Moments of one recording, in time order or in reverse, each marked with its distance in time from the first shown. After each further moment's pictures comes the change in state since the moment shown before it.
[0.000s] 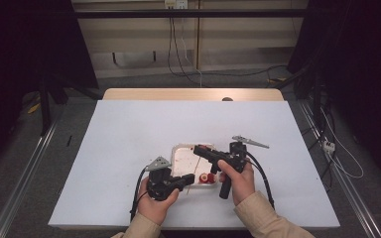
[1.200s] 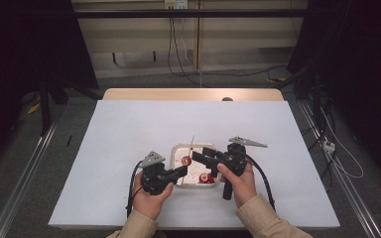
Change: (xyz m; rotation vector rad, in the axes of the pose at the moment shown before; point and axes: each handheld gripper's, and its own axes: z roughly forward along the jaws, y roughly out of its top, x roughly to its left) left arm 0.011 0.007 -0.006 -0.058 0.059 0.033; right arm -0.001 -0.002 0.001 0.065 -0.053 -0.092
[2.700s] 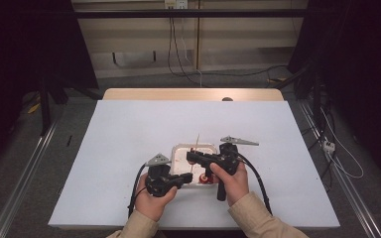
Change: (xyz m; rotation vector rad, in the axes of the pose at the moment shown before) left arm -0.003 0.000 0.006 0.113 -0.053 -0.034; right arm 0.012 -0.001 0.013 0.059 0.047 0.003
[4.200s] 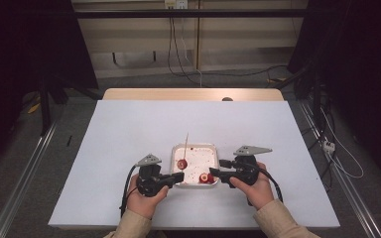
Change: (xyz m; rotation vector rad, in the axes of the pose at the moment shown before) left arm 0.015 -0.005 -0.015 -0.014 0.026 -0.017; right arm -0.041 -0.019 -0.045 0.200 -0.231 -0.272
